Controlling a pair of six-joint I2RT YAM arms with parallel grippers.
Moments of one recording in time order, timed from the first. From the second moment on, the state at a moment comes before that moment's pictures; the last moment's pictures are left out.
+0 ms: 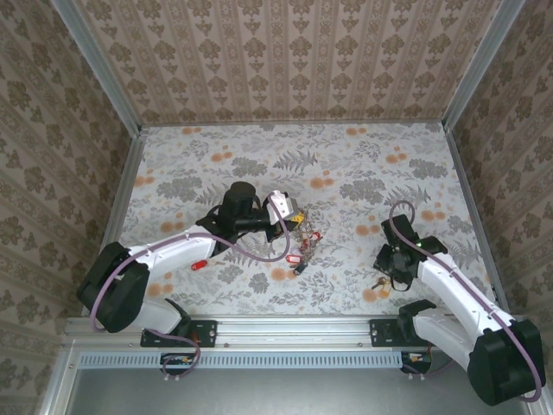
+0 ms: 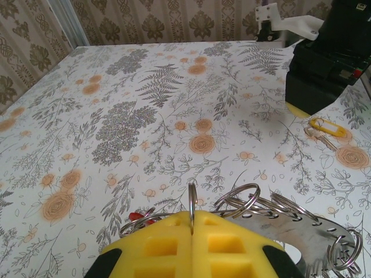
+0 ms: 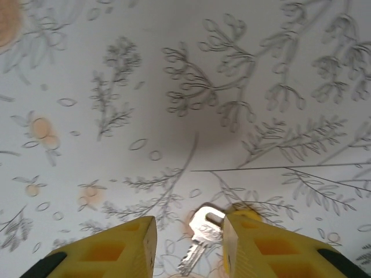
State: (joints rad) left arm -0.76 1.41 0.75 0.25 0.59 0.37; right arm 0.24 0.93 0.52 -0.92 0.08 0.85
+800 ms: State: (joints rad) left arm -0.75 1.41 0.75 0.24 0.59 0.38; right arm 0.30 0.96 0.50 -0.95 0.18 1.25
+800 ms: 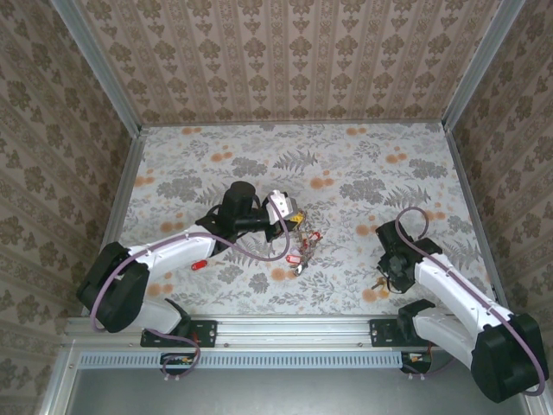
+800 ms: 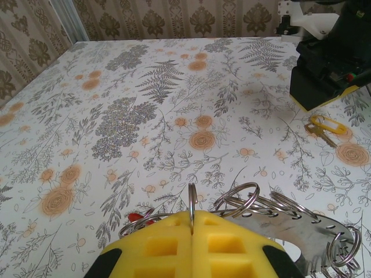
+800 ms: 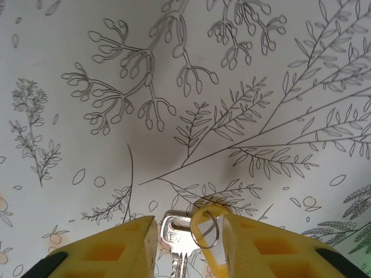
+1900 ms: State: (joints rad) left arm -0.74 1.39 0.76 0.20 0.59 0.38; right arm 0.38 1.34 0.65 -0.66 0.11 1.05
